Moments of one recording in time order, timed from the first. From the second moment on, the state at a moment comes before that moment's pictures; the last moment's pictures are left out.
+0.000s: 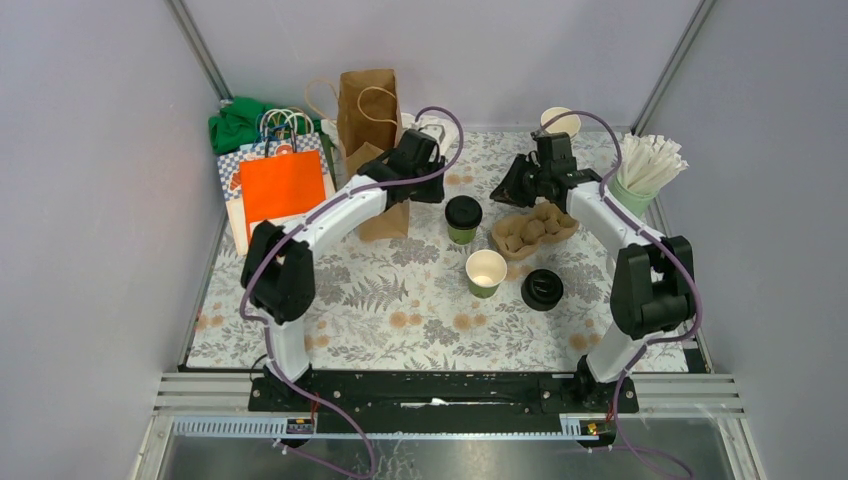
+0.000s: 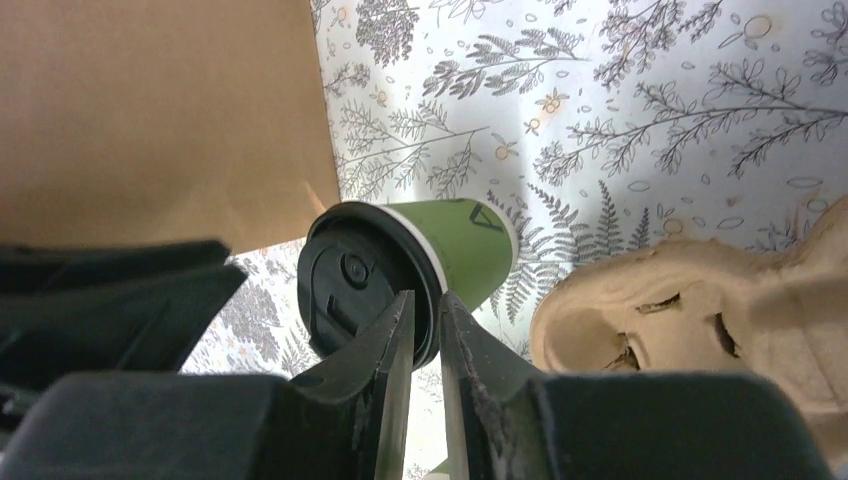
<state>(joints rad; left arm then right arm) -0.61 1.91 1.65 -0.48 -0.01 -0.37 0.25 1.68 1.27 -0.37 -0.32 0.65</state>
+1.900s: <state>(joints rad) -0.53 2.08 1.73 -0.32 0.31 -0.42 0.23 1.65 1.02 -0.17 -0.49 0.72</state>
